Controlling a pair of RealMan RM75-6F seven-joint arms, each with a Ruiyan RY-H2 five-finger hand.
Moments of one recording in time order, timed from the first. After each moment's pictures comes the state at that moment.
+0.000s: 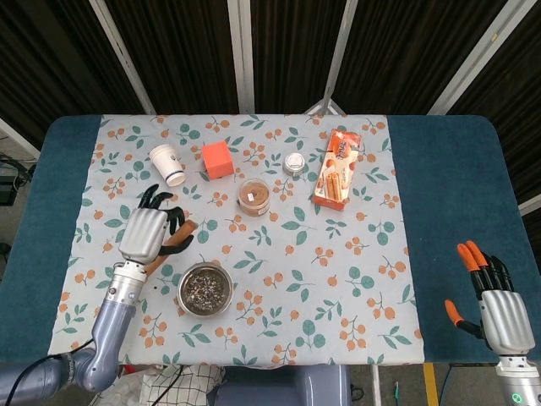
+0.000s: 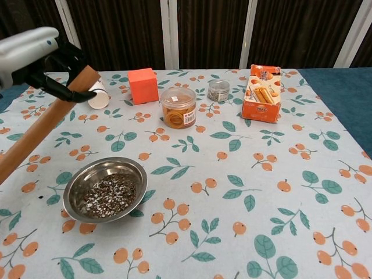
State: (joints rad) left arm -0.59 -1.52 -0.22 -1.72 1.18 1.32 0.41; right arm 0.04 -1.15 0.03 -1.61 -1.59 1.55 0.12
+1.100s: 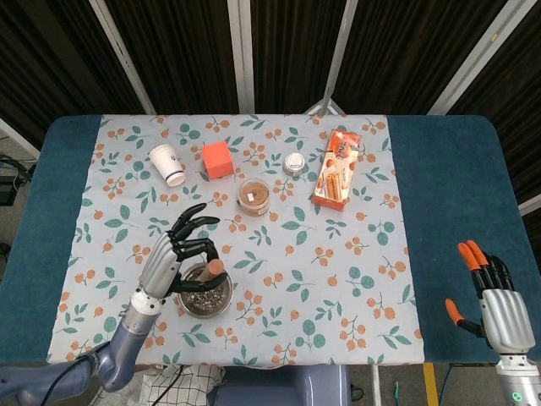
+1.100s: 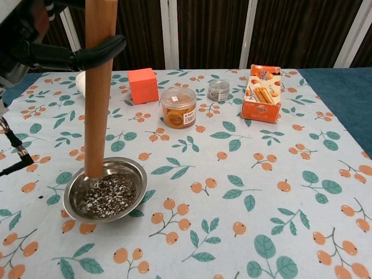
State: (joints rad) left arm -0.58 -1.77 -0.14 -1.31 1.80 1.67 -0.39; right arm 0.04 -1.15 0.04 -1.61 -1.58 1.54 0.13
